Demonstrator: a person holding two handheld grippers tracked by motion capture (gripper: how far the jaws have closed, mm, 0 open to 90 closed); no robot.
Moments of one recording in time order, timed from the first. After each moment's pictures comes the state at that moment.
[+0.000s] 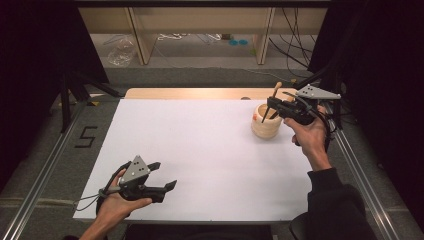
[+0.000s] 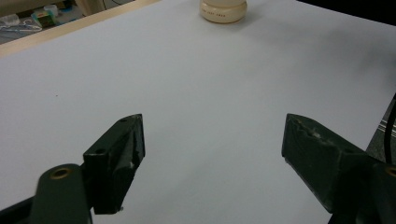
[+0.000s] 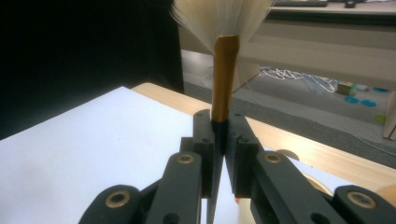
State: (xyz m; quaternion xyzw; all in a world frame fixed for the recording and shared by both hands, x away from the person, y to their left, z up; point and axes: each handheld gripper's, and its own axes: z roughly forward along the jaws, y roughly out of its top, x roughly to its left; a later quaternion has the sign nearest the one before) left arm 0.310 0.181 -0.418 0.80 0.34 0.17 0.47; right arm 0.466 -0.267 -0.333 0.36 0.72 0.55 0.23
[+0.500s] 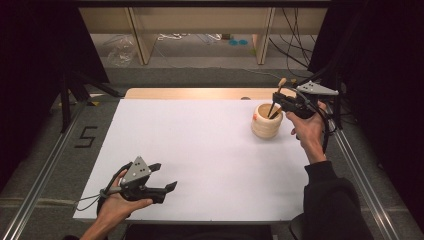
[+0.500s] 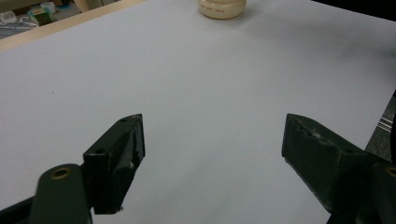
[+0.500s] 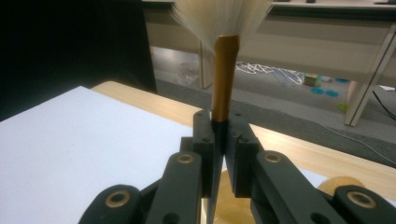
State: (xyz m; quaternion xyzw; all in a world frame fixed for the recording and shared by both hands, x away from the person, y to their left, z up) left arm 0.311 0.180 -0.421 0.80 0.34 0.17 0.47; right arm 0.495 -0.278 -0.348 0.40 0.70 0.52 0.27
